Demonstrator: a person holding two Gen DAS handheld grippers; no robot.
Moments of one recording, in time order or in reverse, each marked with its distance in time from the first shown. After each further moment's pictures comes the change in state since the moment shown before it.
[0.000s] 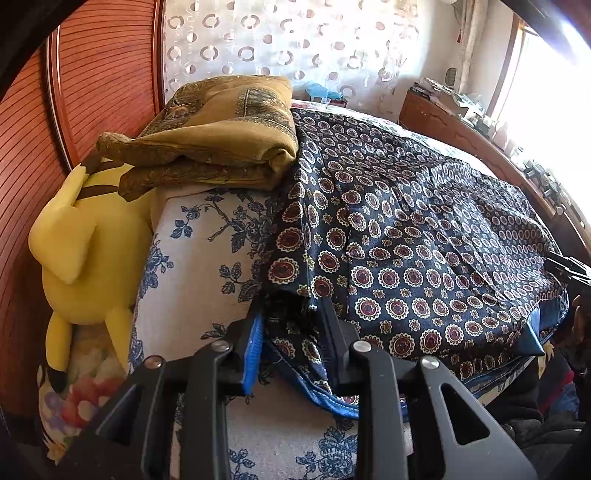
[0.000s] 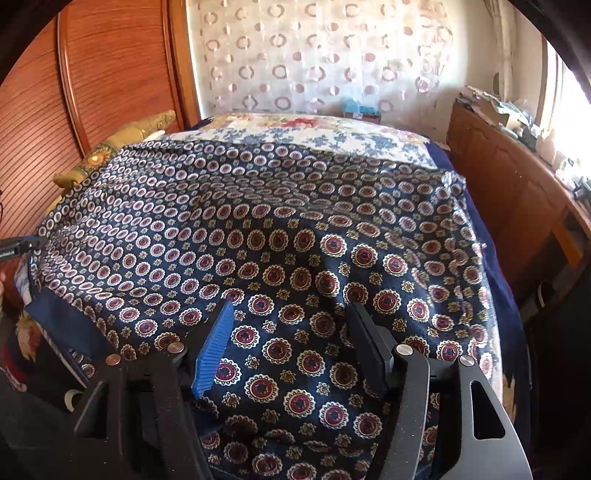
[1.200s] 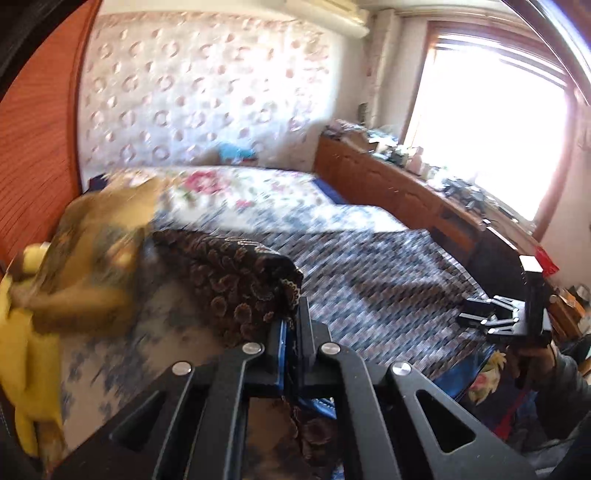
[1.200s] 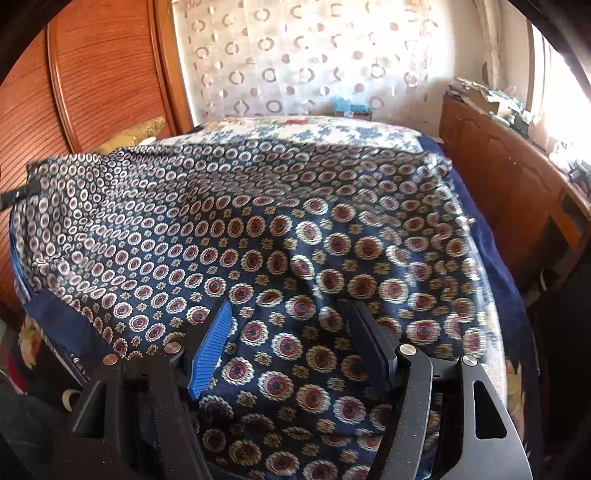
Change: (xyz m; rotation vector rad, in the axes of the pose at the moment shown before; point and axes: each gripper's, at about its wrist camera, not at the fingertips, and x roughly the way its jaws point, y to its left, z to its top) left arm -0.039 -0.112 0.077 0.180 -0.223 -0.298; right arm -0.013 -0.019 -0.015 0.051 -0.040 -0.019
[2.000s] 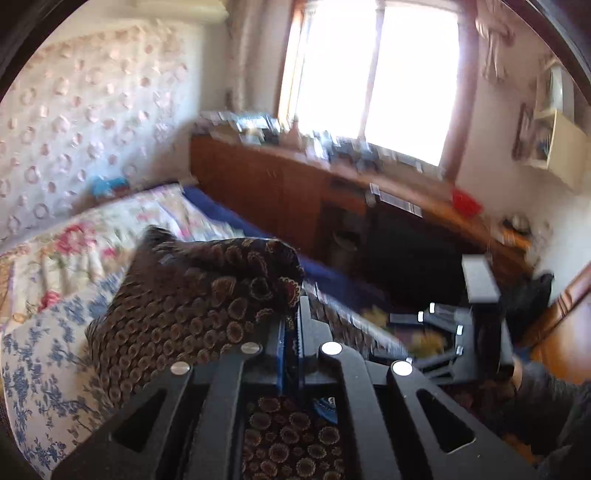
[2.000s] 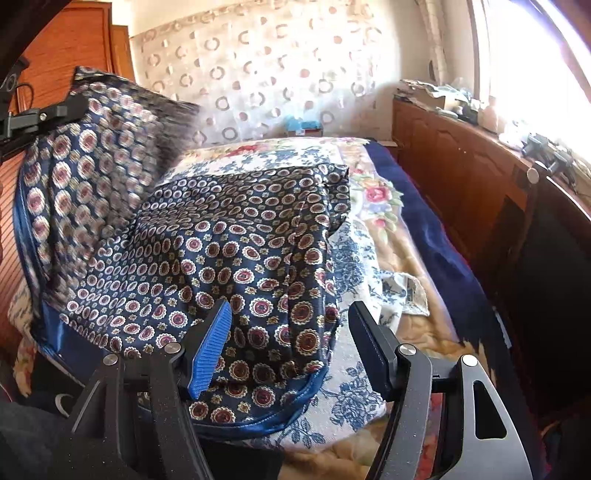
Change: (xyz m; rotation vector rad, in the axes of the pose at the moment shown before) left arm 0.098 -0.209 0.084 0.324 0.123 -0.333; right arm -0.059 -0.074 -0.024 0.136 -0.077 -0.085
